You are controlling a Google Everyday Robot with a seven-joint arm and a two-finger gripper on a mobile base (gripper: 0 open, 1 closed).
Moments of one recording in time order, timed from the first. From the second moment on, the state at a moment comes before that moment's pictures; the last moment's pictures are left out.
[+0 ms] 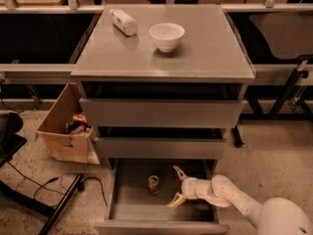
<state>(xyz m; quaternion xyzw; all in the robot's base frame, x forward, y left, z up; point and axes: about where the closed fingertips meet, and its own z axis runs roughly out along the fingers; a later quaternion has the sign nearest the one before) 0.599 -0.068 0.232 -0.55 0.63 0.28 0.48</state>
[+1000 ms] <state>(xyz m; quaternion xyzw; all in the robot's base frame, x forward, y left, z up) 0.522 -0.317 0.420 -0.51 0.76 -0.03 0.40</state>
